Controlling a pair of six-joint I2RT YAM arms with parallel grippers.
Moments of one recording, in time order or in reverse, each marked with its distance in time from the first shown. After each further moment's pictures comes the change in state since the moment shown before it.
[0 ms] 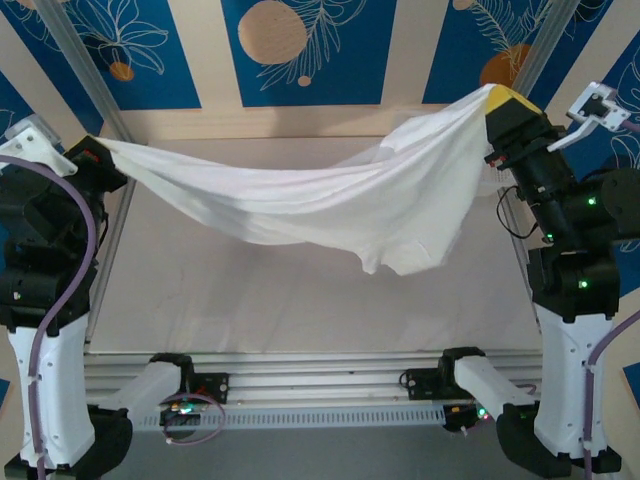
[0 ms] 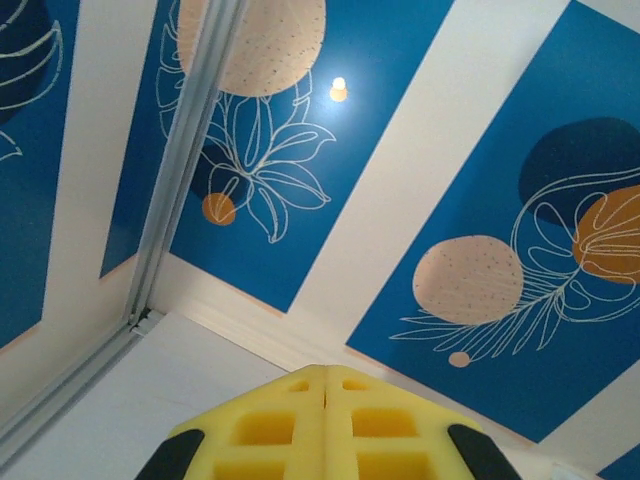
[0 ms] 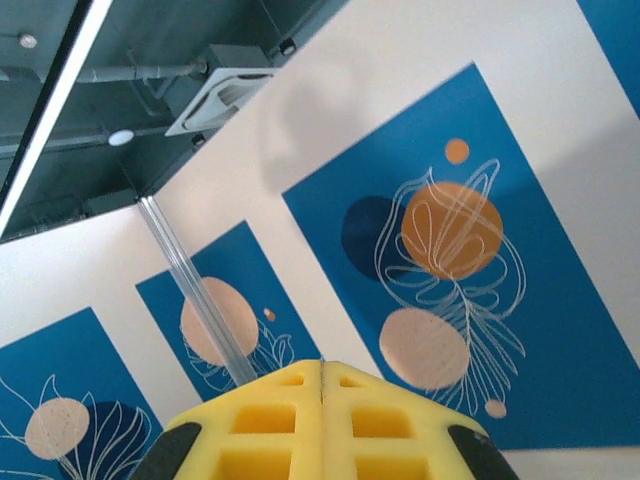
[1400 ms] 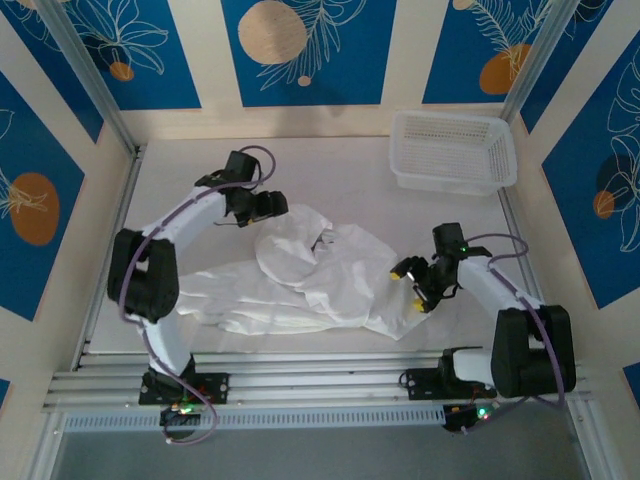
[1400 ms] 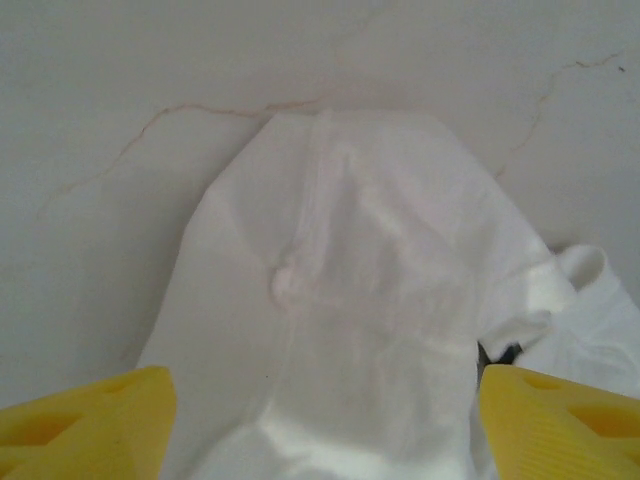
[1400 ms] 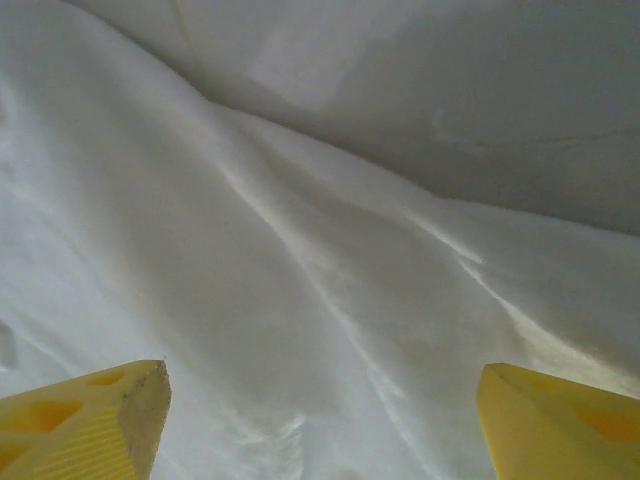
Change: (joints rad) left arm -0.234 0.875 -0.288 0.142 0.533 -0.063; right arm 0.011 0.325 -1.018 -0.434 -0.088 0.253
